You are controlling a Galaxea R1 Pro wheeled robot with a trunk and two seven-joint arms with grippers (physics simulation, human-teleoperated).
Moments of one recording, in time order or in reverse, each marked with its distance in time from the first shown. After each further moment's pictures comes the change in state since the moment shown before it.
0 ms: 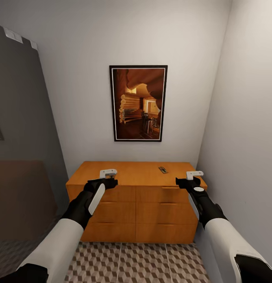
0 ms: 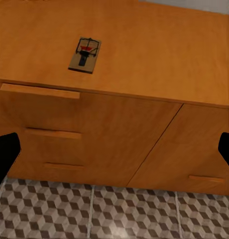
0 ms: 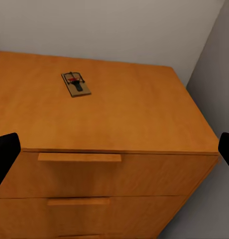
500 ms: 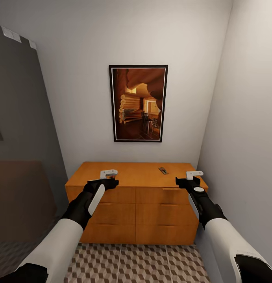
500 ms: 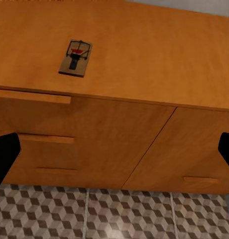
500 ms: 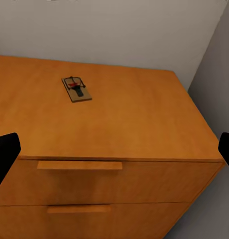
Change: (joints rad) left arm 0.000 0.004 -0.001 0.014 -0.003 -0.013 -0.042; right arm 0.000 0.000 0.000 0.003 -0.001 -0.012 0.000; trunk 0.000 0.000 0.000
